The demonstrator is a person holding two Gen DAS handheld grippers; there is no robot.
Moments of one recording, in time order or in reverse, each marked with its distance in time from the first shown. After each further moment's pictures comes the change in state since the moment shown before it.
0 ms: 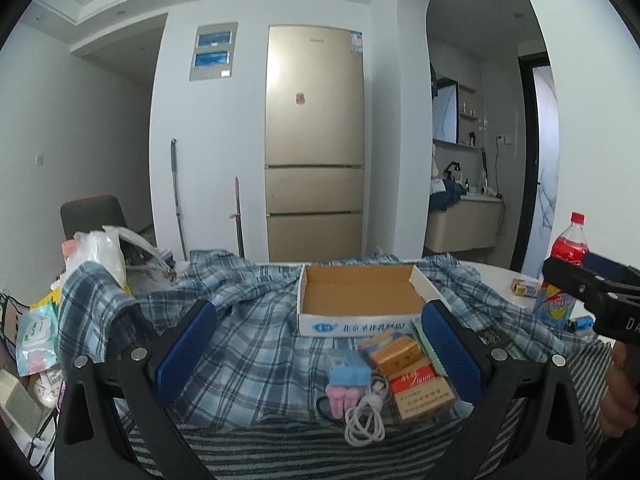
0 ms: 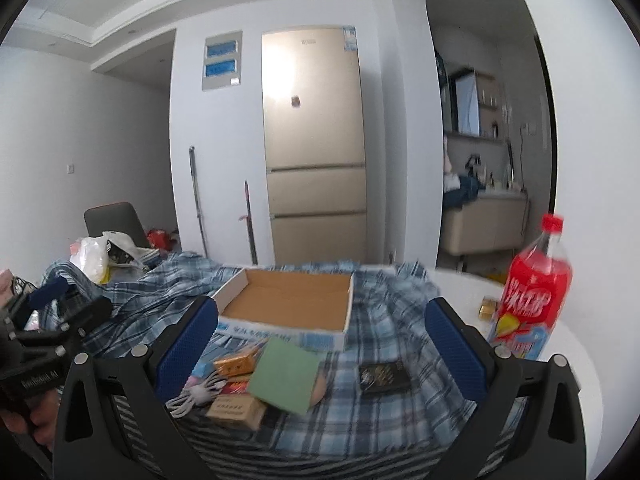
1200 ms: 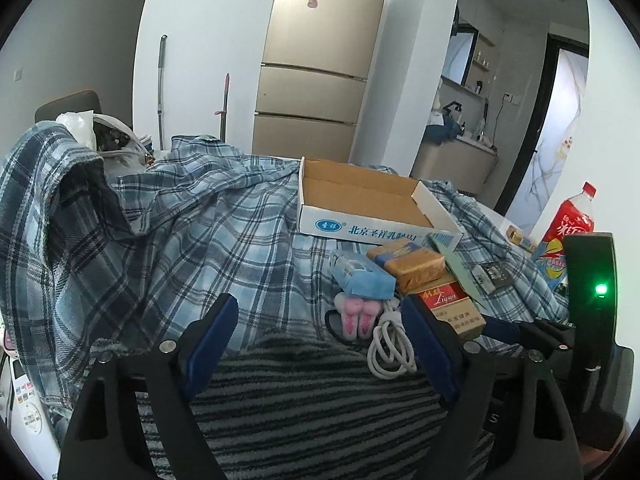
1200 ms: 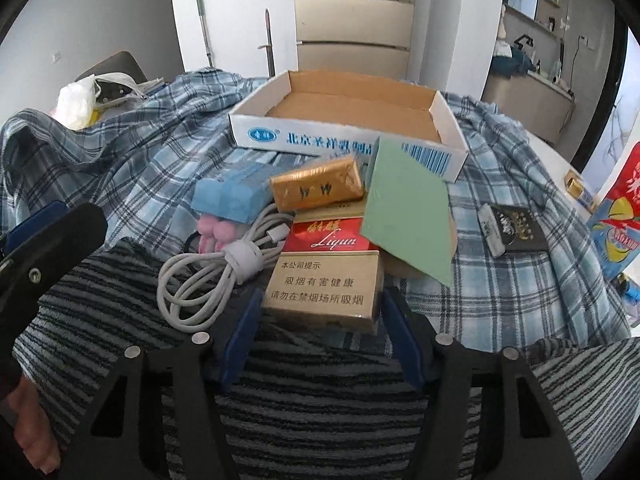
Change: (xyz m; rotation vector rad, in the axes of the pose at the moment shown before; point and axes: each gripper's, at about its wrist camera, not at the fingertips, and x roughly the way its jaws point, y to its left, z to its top) left arm 0.053 0.042 -0.046 -0.138 0.329 -0.110; right arm 0.105 0.088 -0.090 -0.083 0.593 0.026
